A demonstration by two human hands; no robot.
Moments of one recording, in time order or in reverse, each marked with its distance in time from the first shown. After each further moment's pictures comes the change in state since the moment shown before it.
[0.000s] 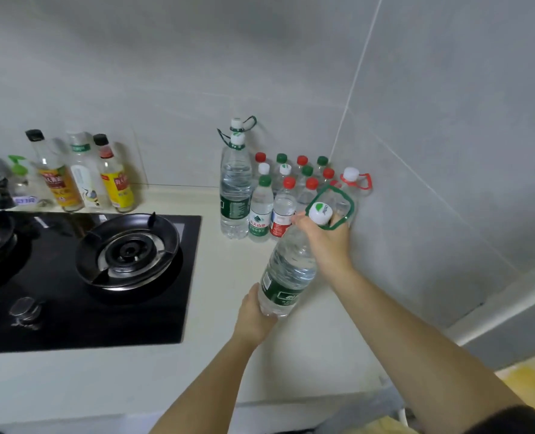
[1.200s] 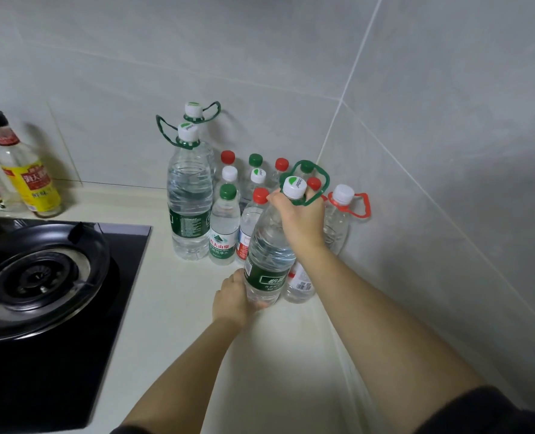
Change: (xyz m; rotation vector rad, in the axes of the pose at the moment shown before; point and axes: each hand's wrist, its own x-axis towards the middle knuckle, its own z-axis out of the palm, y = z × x) left_hand 0.163 0.032 0.052 0.462 0.075 -0.028; right_hand 0.168 0.054 0.020 -0.099 -0.020 -0.096
